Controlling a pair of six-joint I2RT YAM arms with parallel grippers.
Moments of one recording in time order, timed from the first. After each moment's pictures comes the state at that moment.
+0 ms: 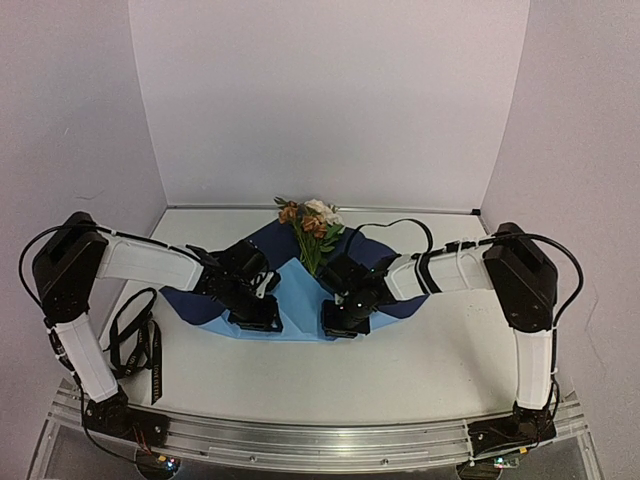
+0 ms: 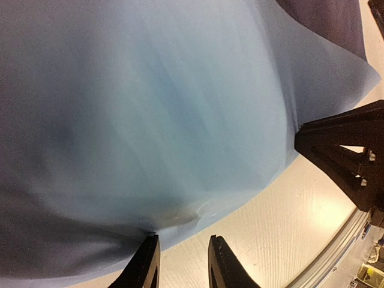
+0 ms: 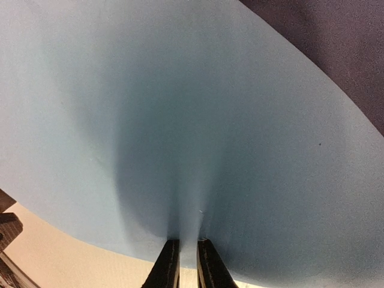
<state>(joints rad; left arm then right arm) -0.78 1.76 1.02 -0.36 0.27 -0.54 0.93 2.07 1.37 -0.46 -0.03 0.87</state>
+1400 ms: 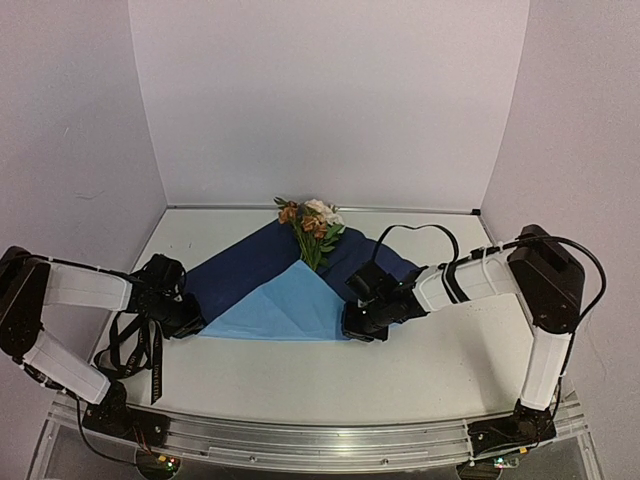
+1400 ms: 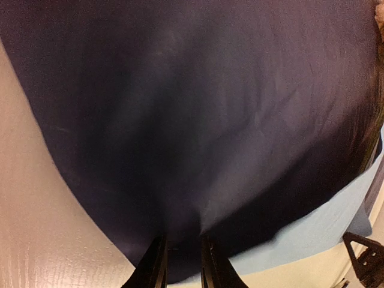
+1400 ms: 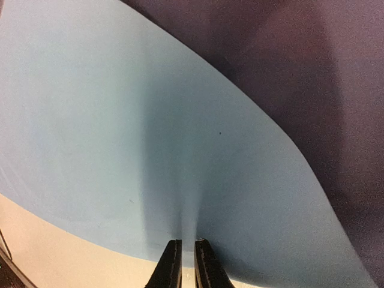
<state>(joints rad) -0.37 1.42 0.56 -0.23 0.16 -0.86 0.89 1.92 1.10 -0.25 0.01 0.95</state>
